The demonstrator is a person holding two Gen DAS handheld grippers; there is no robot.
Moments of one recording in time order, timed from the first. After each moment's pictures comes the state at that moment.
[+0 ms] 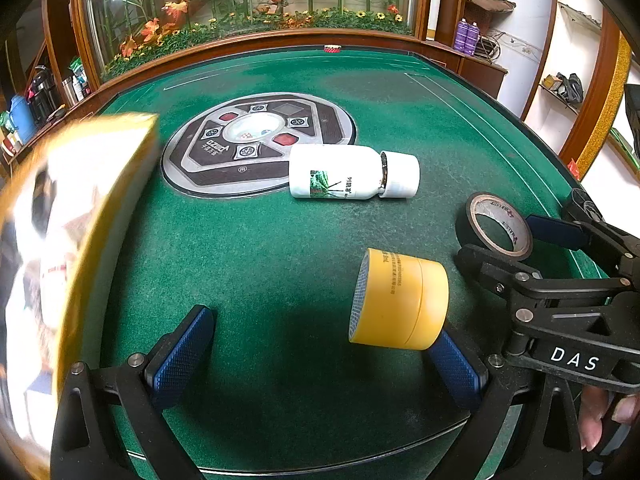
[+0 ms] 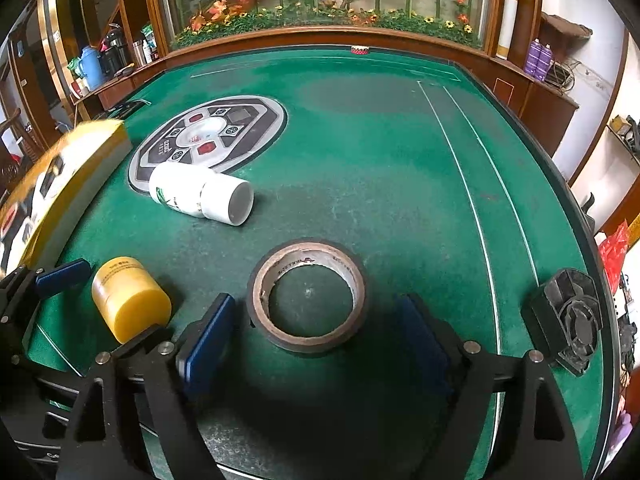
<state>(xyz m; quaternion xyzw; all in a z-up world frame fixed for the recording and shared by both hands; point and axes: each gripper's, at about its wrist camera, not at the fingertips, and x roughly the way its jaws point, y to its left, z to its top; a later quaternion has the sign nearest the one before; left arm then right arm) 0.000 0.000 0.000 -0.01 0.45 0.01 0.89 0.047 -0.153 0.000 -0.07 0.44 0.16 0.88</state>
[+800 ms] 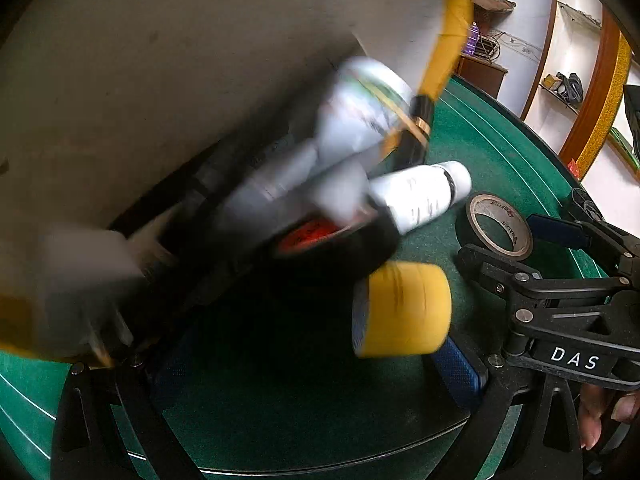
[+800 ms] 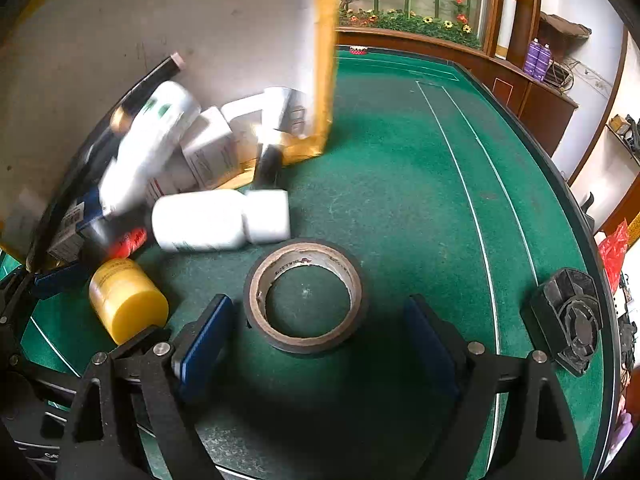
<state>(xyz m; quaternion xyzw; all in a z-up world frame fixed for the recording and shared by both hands) 0.001 0.001 -0.001 -0.01 0.45 0.00 0.89 0.047 -0.154 0.000 -0.07 0.44 0.16 0.88</state>
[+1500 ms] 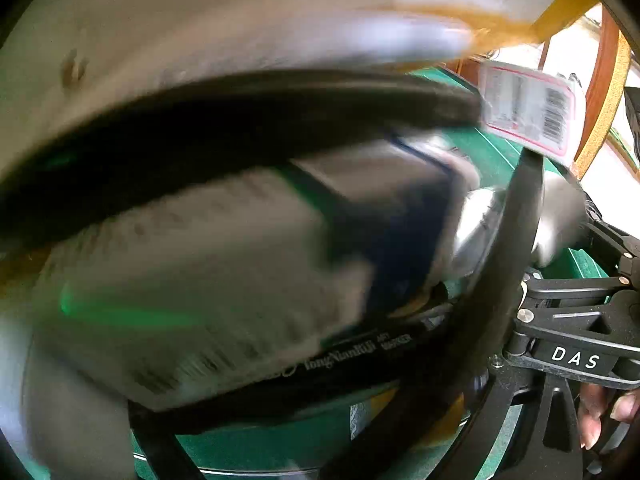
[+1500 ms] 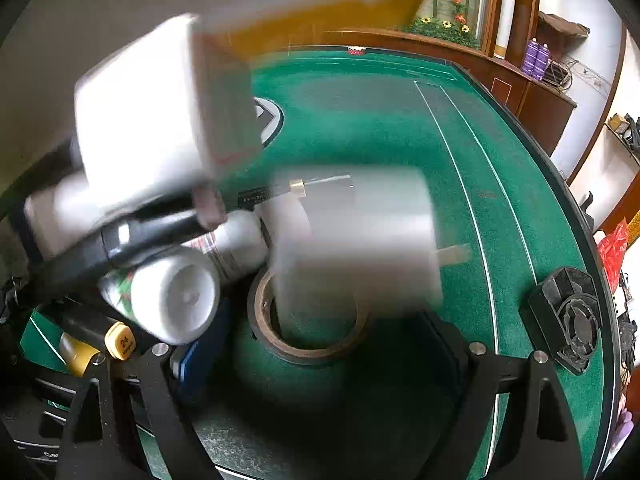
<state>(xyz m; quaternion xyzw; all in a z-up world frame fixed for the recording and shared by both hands) 0.004 0.003 -0.003 -0.01 0.45 0.00 0.89 0.048 -0.159 0.000 -0.07 0.44 0.16 0.88</state>
